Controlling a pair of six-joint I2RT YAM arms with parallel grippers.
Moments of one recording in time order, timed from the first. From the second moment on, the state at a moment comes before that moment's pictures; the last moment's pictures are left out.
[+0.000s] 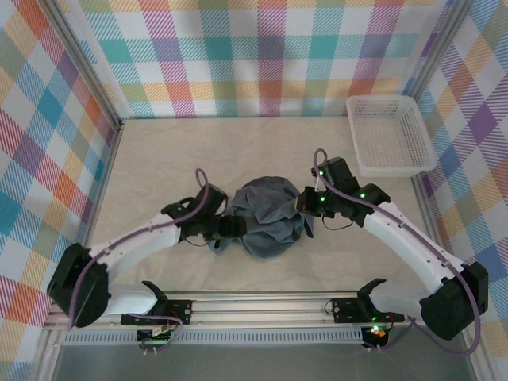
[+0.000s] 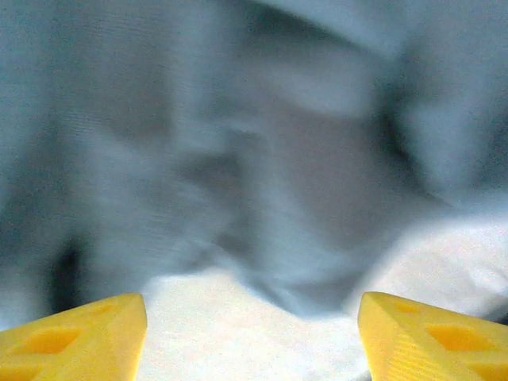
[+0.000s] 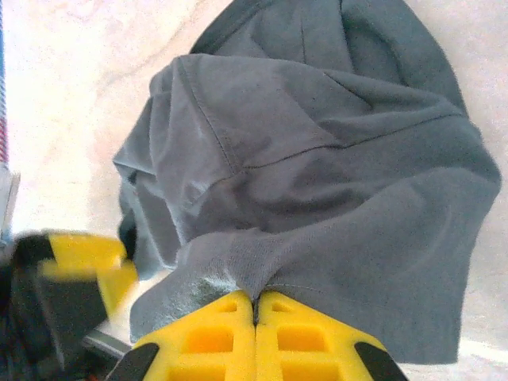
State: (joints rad) left arm -0.73 1.25 0.81 -0.53 0.21 -0.68; right arm 0.53 1.18 1.02 -0.74 -0.26 0.72
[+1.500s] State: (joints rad) left arm -0.61 1.34 0.93 -0.23 -0.02 -0.50; right arm 0.25 1.19 1.19 -0.85 -0.64 0.83
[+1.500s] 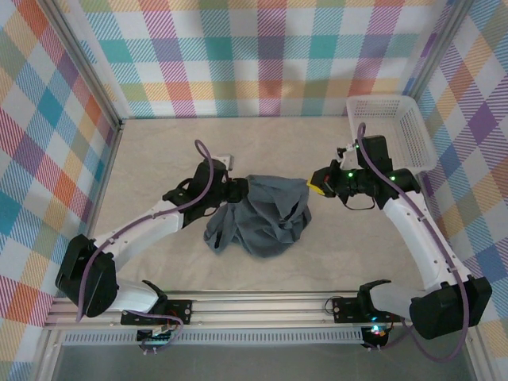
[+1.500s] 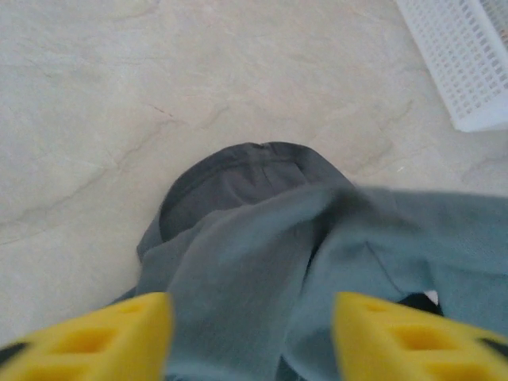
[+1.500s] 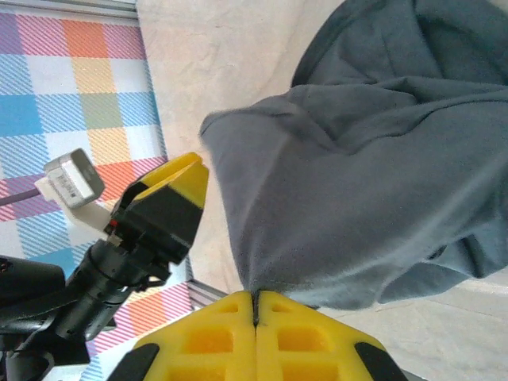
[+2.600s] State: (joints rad) left arm -0.48 1.32 1.87 -0.88 -0.09 -0.40; right arm 0.33 1.05 1.43 -0.60 -0.55 0.55
